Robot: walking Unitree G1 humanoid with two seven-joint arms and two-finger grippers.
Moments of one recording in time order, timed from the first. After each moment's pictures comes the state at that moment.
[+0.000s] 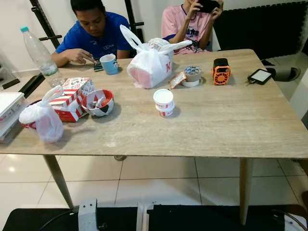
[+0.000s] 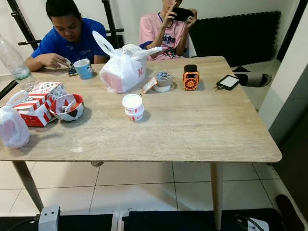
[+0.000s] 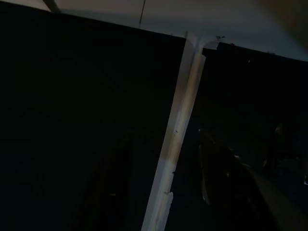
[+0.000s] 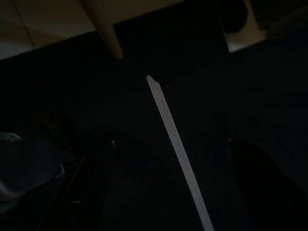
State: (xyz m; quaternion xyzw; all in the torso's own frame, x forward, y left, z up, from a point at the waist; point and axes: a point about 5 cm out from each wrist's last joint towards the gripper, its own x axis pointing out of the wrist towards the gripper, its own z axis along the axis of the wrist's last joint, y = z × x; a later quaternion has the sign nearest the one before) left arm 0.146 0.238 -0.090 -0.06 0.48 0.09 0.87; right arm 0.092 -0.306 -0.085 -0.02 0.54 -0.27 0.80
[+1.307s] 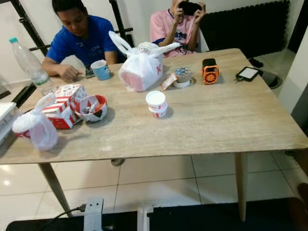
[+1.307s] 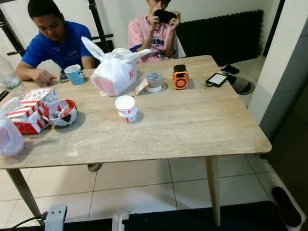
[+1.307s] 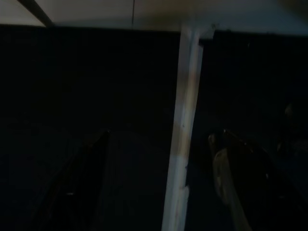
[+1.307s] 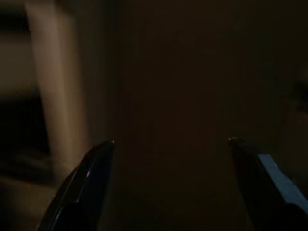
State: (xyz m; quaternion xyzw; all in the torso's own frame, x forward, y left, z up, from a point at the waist) left arm 0.146 0.223 -0.094 -0.04 0.51 0.06 0.86; right arm 0.306 -0.402 0.222 -0.07 -0.13 -0.34 0.93
